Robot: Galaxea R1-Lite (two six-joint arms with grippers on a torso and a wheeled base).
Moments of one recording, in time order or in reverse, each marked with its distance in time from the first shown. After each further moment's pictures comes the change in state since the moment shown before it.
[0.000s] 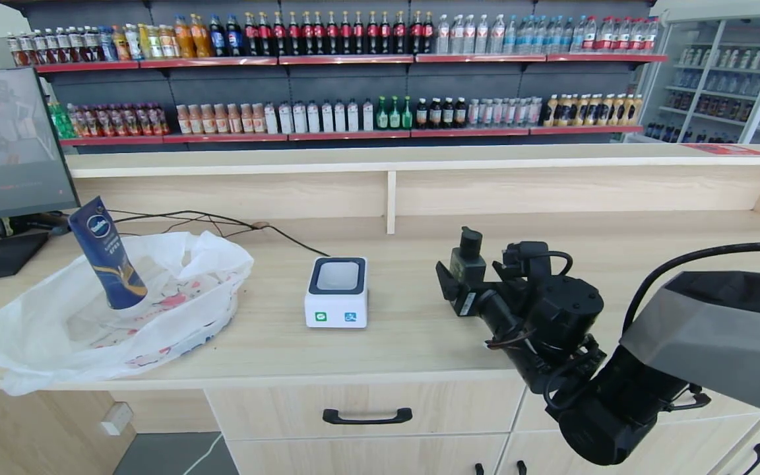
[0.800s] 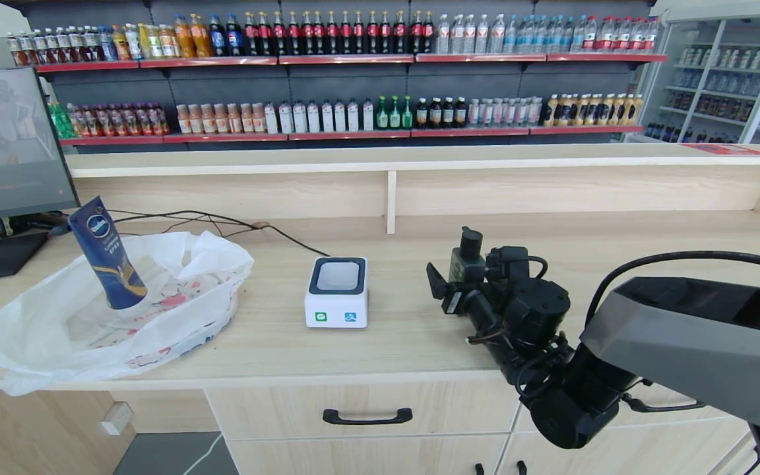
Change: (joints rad) left arm 0.000 0.000 0.000 0.000 0.000 0.000; right arm -0.017 0.117 -0.124 -0.001 0.006 0.021
